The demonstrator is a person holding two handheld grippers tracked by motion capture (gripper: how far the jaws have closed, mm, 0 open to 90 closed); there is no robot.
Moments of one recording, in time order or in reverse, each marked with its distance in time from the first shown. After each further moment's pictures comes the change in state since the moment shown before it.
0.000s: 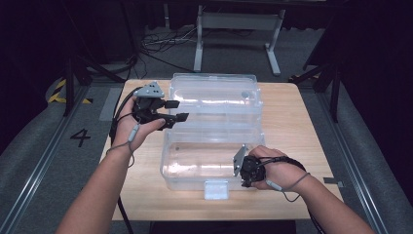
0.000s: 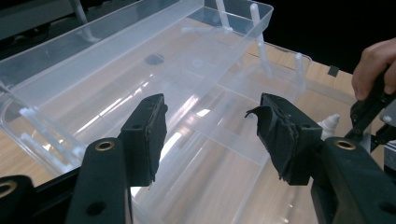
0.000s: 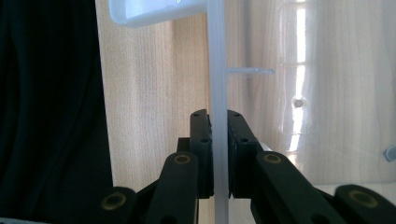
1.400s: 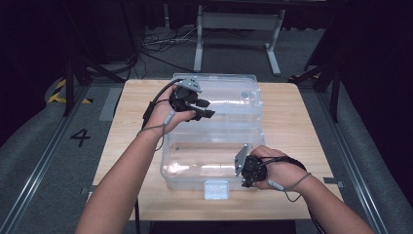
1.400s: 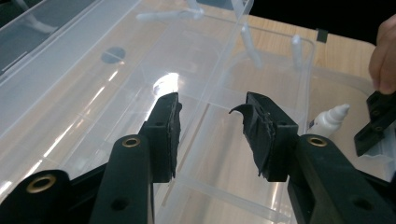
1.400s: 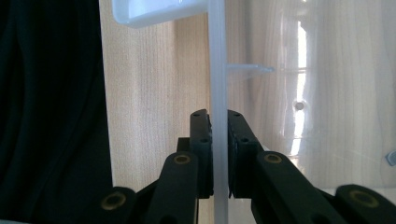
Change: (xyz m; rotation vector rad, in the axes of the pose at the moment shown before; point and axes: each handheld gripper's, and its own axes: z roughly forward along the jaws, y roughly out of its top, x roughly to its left) left arm 0.000 0.033 0.082 0.167 -0.131 0.150; right arm -0.001 -0.004 0.000 -0.024 0.008 -0.001
